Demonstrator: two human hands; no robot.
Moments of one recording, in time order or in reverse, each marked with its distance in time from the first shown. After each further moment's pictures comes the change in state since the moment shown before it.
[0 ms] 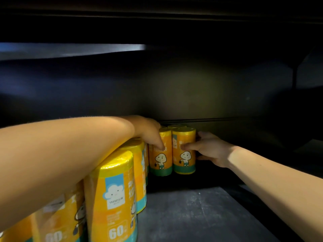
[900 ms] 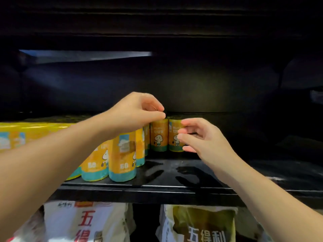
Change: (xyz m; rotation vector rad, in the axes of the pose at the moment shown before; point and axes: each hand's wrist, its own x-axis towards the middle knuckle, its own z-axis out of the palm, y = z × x) left_hand -0.186 0.030 0.007 -0.727 0.563 0.193; right_hand -0.198 -0.020 0.006 0.112 0.079 -0.460
